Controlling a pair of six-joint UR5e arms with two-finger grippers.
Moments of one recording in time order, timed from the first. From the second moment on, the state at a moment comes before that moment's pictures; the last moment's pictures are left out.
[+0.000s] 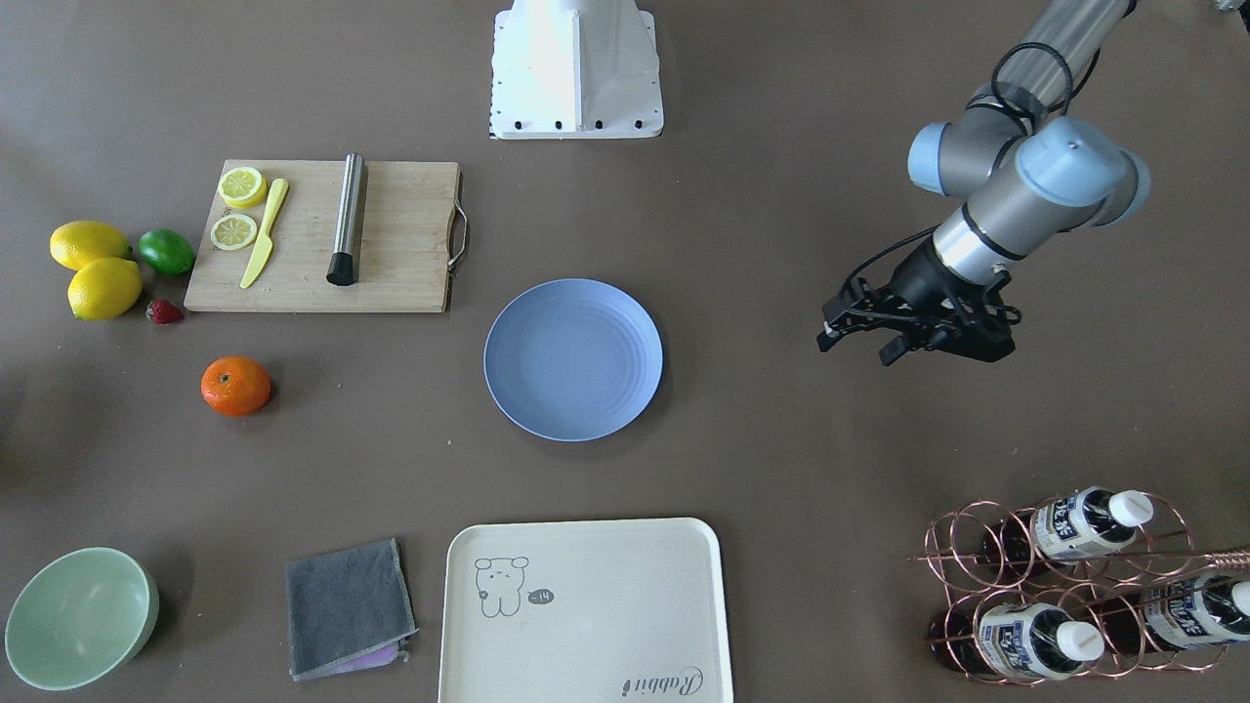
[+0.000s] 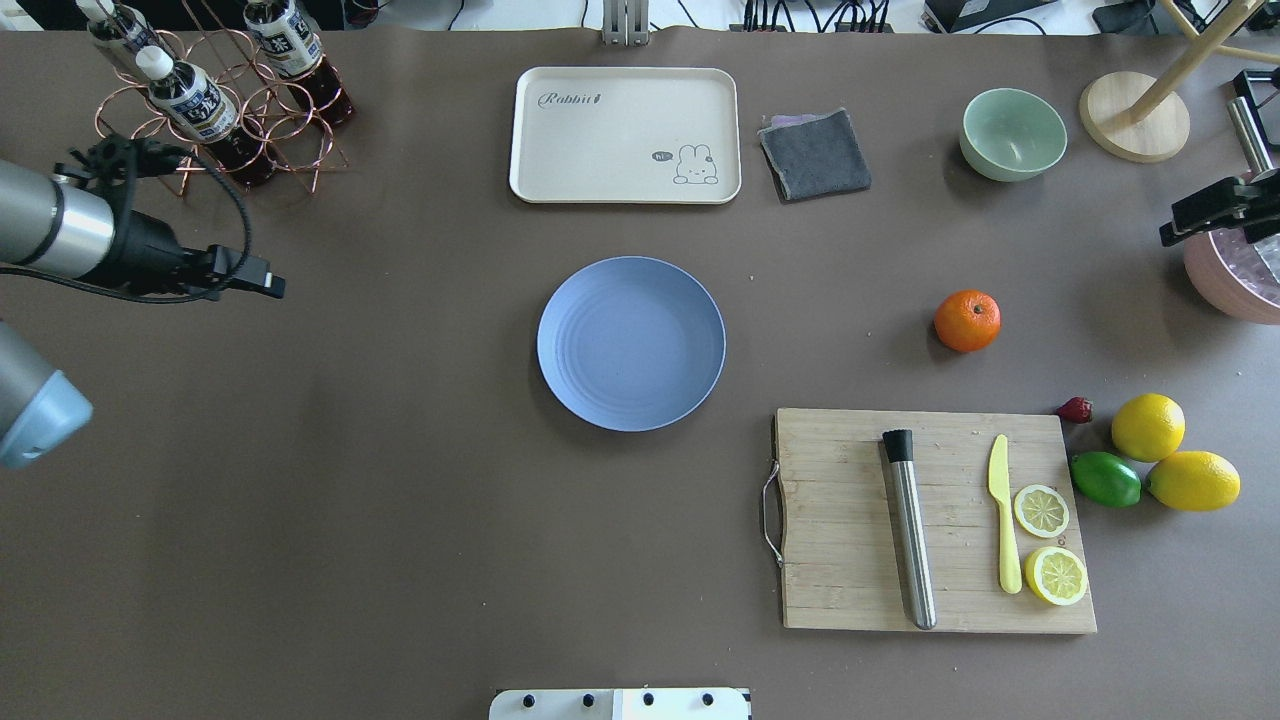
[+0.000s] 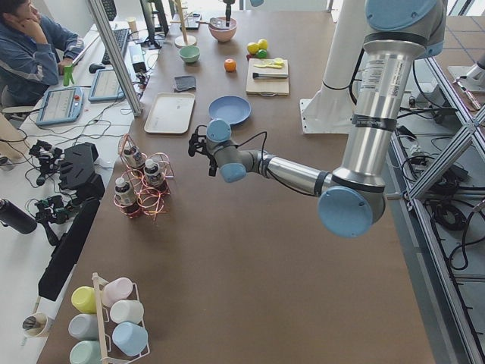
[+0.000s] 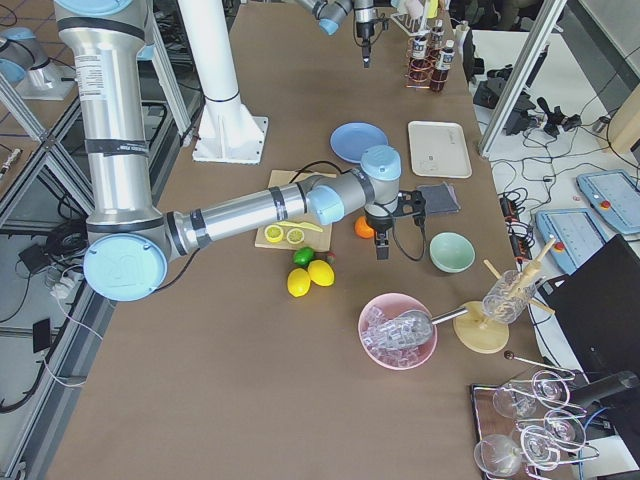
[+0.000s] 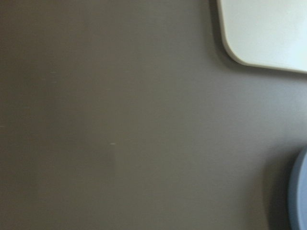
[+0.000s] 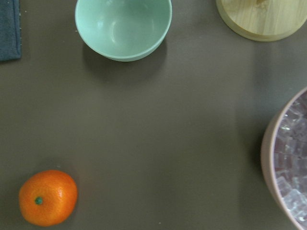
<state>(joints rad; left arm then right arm) -1.01 -1.68 -1.60 -2.40 -2.28 -0.91 1.19 -1.48 1.81 -1.37 2.23 0.60</state>
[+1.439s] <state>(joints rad) -1.48 -1.50 -1.53 -2.18 -2.48 -0.15 0.87 -1.29 1.55 -1.22 2.04 0.87</state>
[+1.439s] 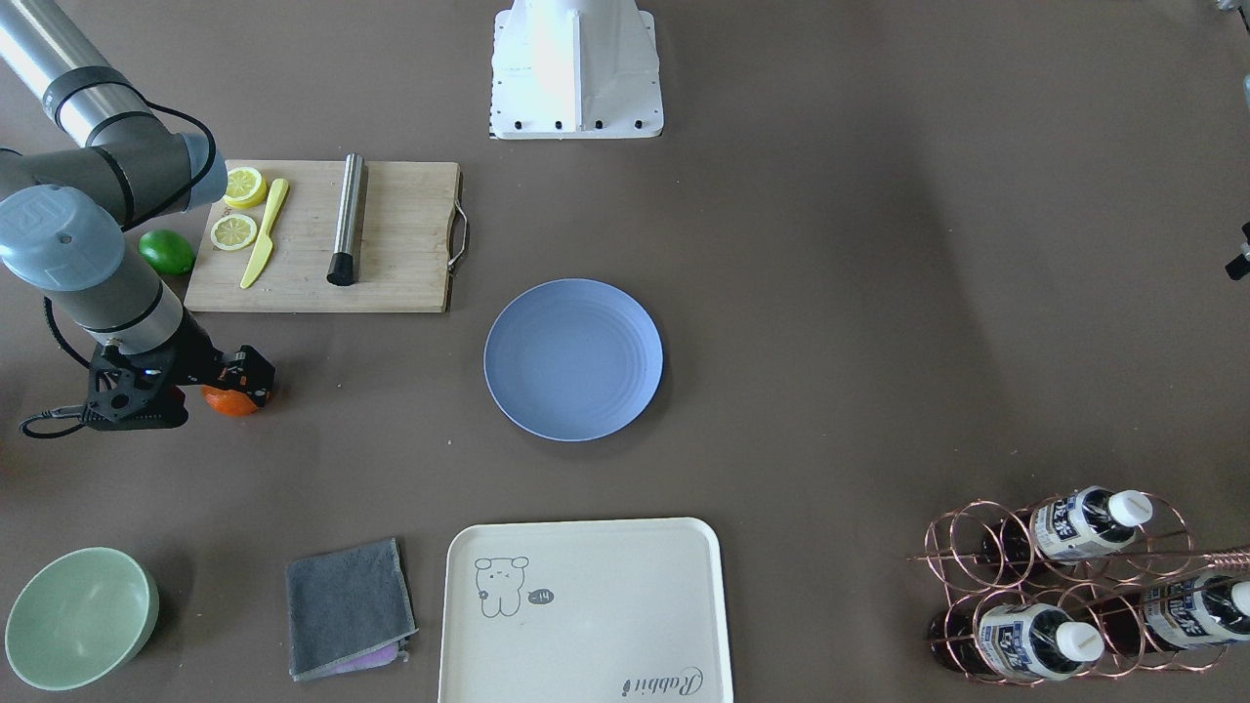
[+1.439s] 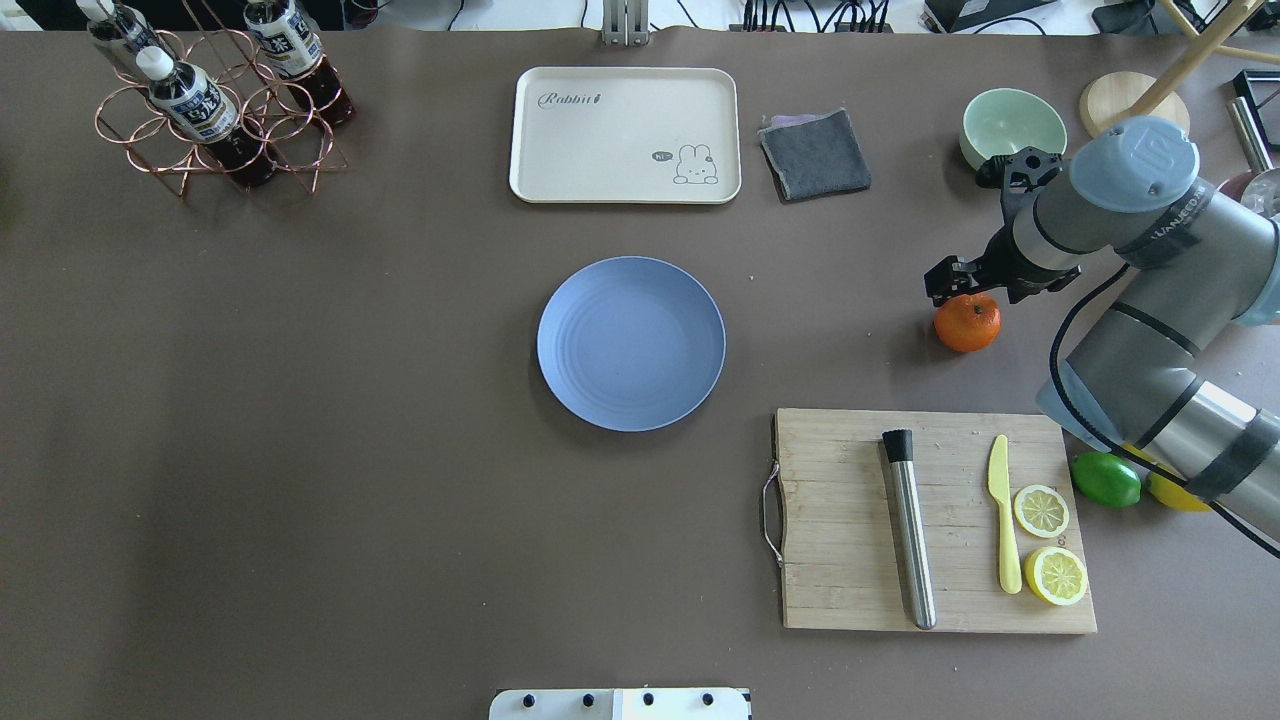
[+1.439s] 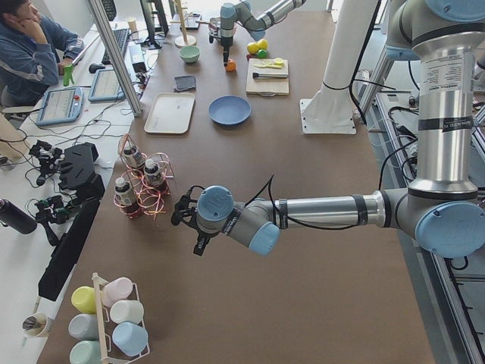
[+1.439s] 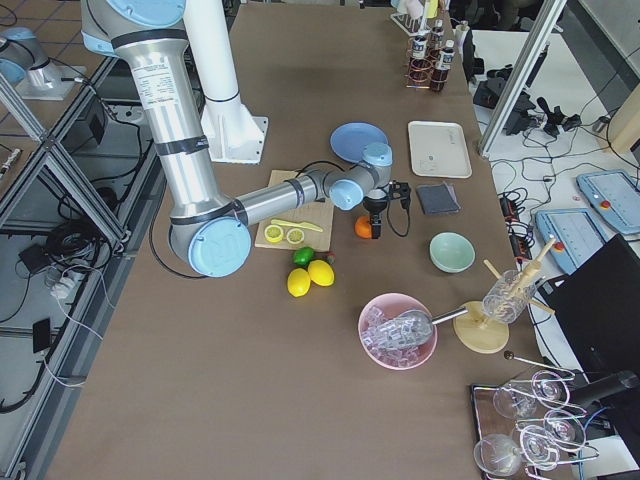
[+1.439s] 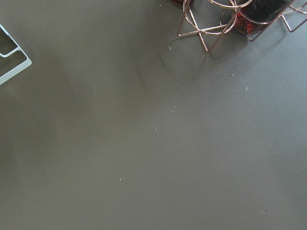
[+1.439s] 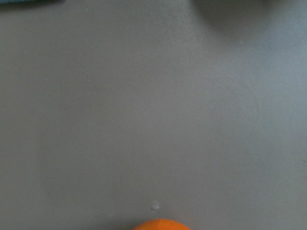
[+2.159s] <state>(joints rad) -1.48 -1.50 -1.54 -2.18 -2.48 -0.15 0.83 -1.30 1.55 -1.18 2.04 0.94</state>
